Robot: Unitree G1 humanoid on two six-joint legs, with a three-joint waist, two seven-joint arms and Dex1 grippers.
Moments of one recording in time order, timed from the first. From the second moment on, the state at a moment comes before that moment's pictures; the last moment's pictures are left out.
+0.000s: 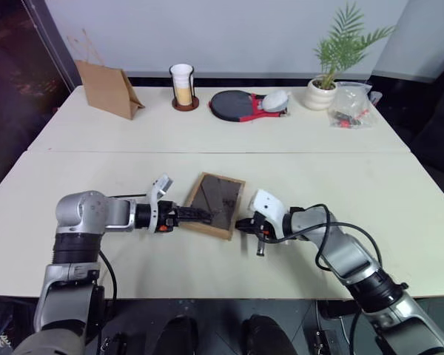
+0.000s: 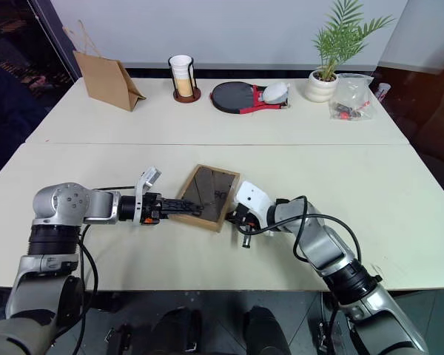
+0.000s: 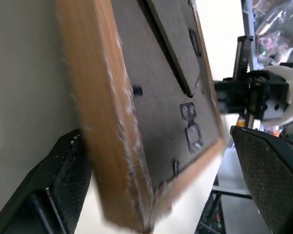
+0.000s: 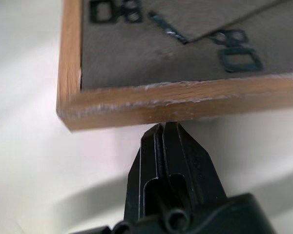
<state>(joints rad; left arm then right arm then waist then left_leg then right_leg) -0.64 0.46 0.15 0.19 -0.78 1.54 -0.67 -0.45 -0.53 0.39 -0.13 -0.06 0.38 0.92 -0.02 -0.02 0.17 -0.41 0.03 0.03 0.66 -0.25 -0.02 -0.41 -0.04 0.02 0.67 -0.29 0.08</state>
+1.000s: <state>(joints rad) -0.34 0.07 0.59 -0.16 -1.12 1.59 -0.42 -0.64 -0.58 0.02 -0.34 0.37 0.80 0.91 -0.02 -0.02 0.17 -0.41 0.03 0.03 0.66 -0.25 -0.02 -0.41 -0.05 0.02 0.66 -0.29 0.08</state>
